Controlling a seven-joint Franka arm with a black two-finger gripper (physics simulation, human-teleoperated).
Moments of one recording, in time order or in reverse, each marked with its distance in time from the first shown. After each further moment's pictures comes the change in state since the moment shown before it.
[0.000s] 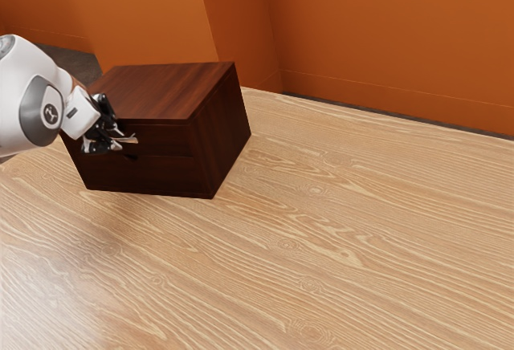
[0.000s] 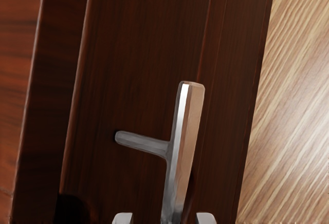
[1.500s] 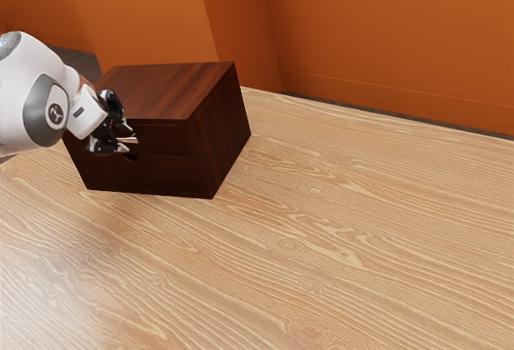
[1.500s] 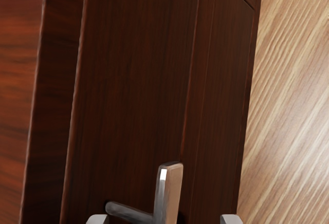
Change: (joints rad) arm -0.022 -0.037 -0.016 -0.030 0.009 0.000 0.005
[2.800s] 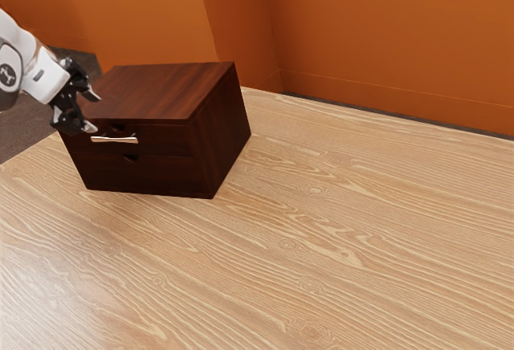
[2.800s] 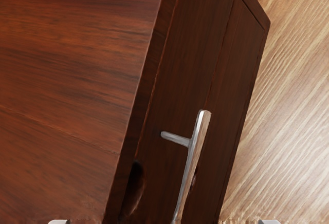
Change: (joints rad) arm 0.025 -0.027 0.022 0.165 -0.025 -0.205 -0.113
